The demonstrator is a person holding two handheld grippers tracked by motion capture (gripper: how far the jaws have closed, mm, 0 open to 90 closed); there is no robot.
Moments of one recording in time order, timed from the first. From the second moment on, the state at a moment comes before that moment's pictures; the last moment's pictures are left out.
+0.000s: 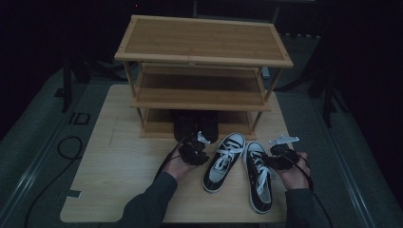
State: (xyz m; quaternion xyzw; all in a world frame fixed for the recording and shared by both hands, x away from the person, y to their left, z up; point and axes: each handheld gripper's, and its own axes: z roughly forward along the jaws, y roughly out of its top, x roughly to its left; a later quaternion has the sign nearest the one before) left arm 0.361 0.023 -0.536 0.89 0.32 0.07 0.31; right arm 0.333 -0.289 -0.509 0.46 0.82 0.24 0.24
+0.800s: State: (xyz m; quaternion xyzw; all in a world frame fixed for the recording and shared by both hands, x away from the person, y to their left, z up) left arm 0.364 0.008 -0.544 0.90 0.29 0.06 0.31; right arm 0.323 -0.326 -0.525 0.51 0.79 0.23 0.24
